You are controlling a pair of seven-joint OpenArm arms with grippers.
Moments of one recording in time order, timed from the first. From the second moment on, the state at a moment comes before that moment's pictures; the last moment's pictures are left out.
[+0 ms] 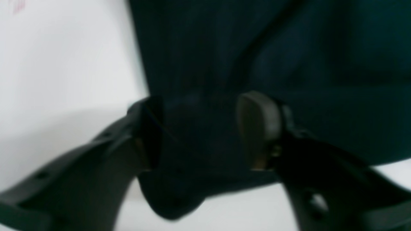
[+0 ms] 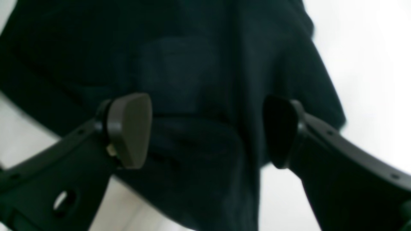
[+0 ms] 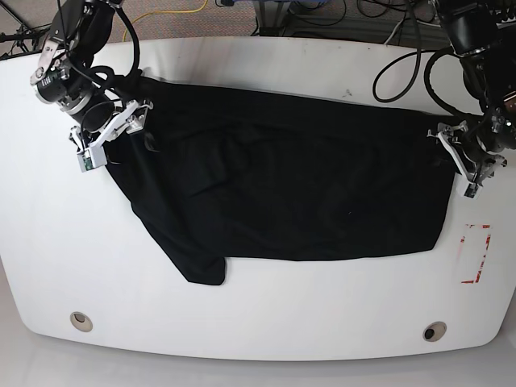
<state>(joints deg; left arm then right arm) 0.2 -21.1 -26.1 89.7 -18.3 -41.2 64.3 -13.4 9.6 31.0 108.7 40.9 38.2 -63.8</state>
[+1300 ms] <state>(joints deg) -0.6 -25.2 -26.1 73.5 -15.4 -42.8 52.0 -26.3 12.5 29.4 110.6 23.6 39.3 -65.5</state>
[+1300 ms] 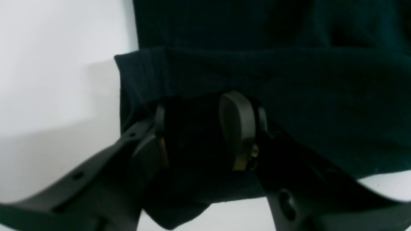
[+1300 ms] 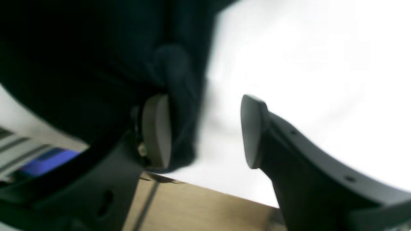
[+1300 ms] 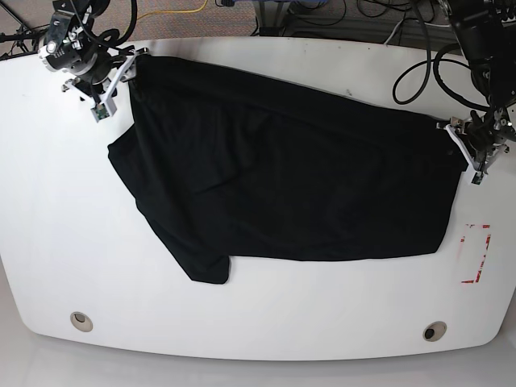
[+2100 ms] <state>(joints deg) -0.4 -26.5 -26.0 73.4 -15.2 -43.2 52.7 -20.8 10.8 37.1 113.2 29.1 41.0 -74.7</state>
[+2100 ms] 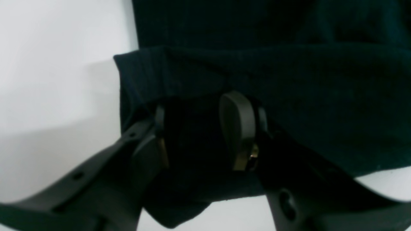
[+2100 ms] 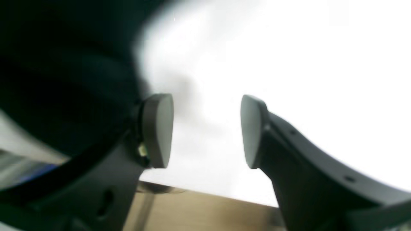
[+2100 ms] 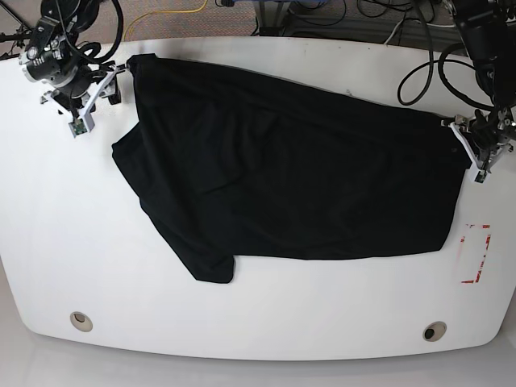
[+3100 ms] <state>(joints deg) 0.6 -27.0 -26.1 73.6 -15.7 -43.0 52.2 -26.6 5.1 37.5 108.8 34.7 41.0 -76.8</state>
